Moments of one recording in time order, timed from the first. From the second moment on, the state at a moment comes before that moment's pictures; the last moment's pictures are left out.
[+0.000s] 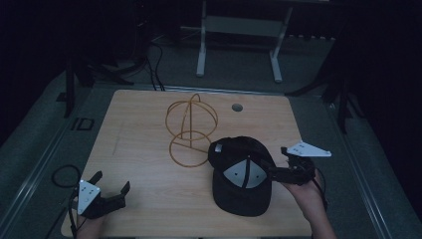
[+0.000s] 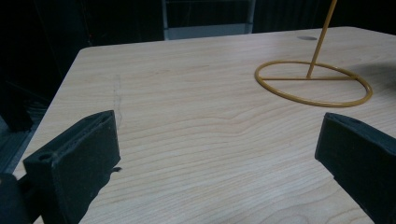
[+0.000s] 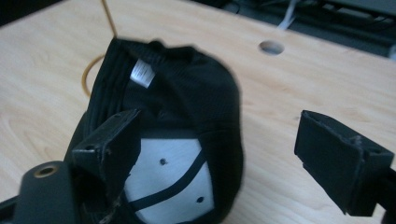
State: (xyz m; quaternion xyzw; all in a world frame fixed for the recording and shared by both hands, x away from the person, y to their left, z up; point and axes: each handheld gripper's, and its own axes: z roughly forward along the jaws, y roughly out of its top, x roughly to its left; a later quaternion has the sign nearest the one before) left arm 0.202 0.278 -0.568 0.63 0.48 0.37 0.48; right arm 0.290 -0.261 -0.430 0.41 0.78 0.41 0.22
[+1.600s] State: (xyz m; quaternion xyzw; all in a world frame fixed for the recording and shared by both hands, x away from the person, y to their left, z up) left arm 0.199 0.235 -0.551 0.67 0.48 0.28 0.49; right arm 0.269 -0.225 -0.402 0.39 0.76 0.42 0.32
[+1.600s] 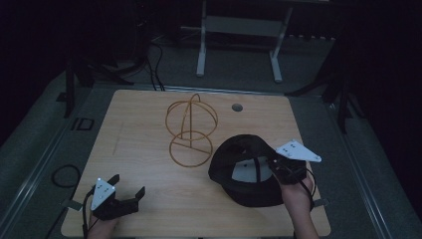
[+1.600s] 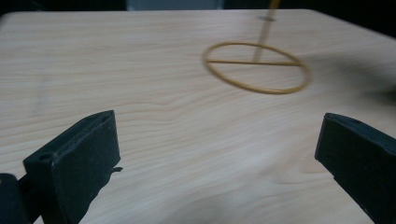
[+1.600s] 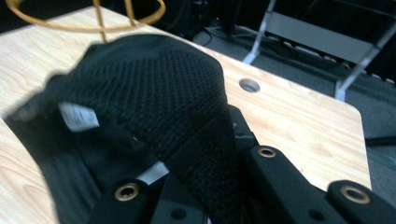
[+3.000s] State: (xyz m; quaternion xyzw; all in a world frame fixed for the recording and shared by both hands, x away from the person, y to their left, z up) left arm 0.221 0.100 -0.488 0.75 0.30 0.19 0.57; right arm 0.237 -0.195 -0.373 0.31 0.76 0.49 0.30
